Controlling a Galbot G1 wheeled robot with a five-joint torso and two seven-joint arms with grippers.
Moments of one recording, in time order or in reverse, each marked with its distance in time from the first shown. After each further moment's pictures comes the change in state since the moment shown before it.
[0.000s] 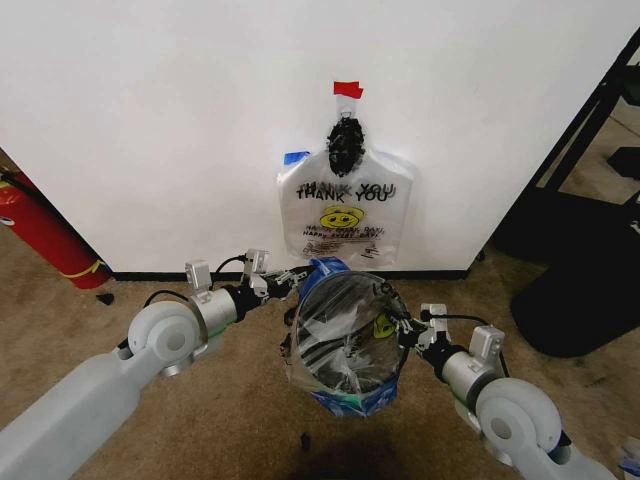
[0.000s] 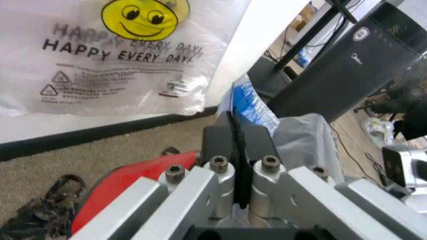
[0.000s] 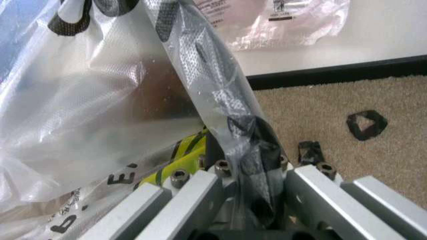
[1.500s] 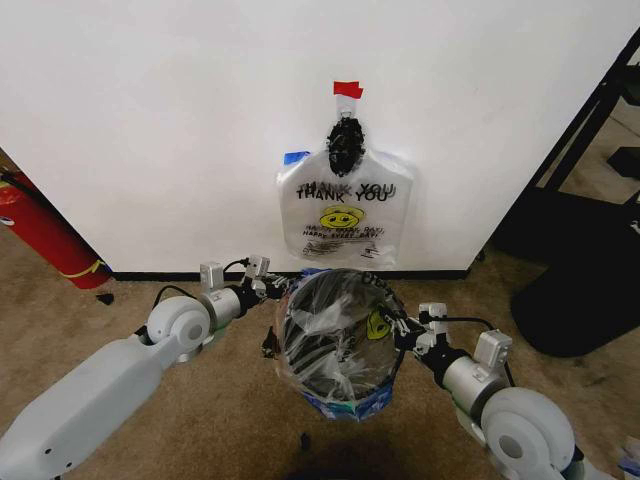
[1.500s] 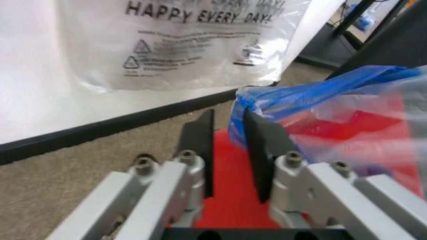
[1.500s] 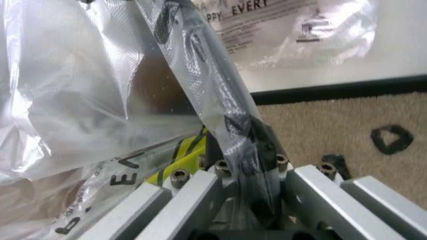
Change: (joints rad) left arm -0.088 -0.012 0.104 0.174 0.174 -0.009 -0.010; right arm -0.036 0.016 -0.001 0.082 0.019 0.021 0.016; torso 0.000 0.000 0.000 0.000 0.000
